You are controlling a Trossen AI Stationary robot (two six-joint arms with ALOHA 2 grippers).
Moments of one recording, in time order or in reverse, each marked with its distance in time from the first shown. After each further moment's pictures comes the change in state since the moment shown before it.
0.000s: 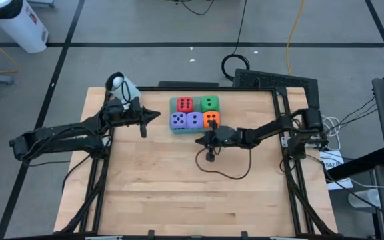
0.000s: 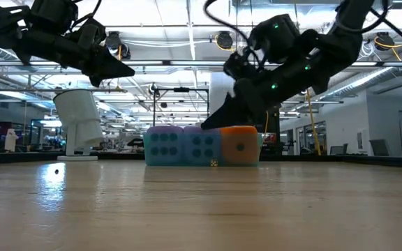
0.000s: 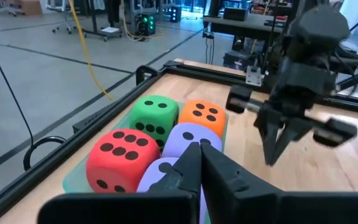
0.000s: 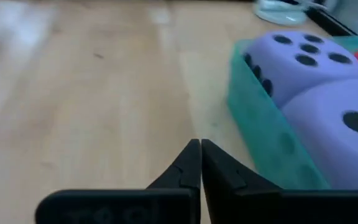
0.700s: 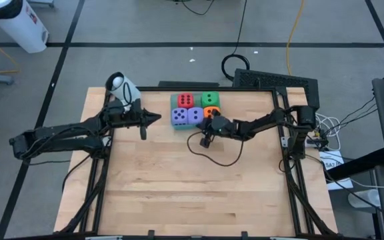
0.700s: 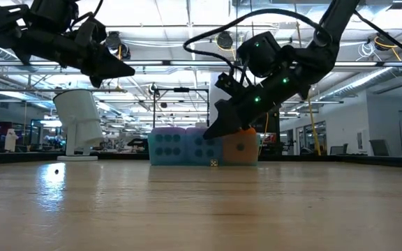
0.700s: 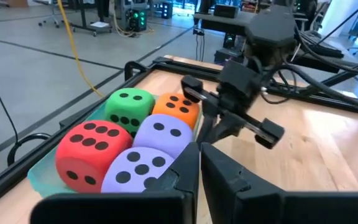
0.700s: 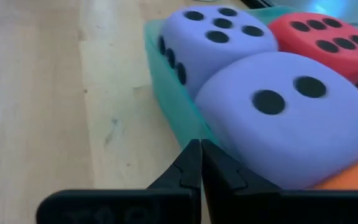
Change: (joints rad) left arm -0.036 0.000 0.000 -0.010 0.008 -0.025; right arm -0.117 0.077 0.090 -0.077 0.150 0.031
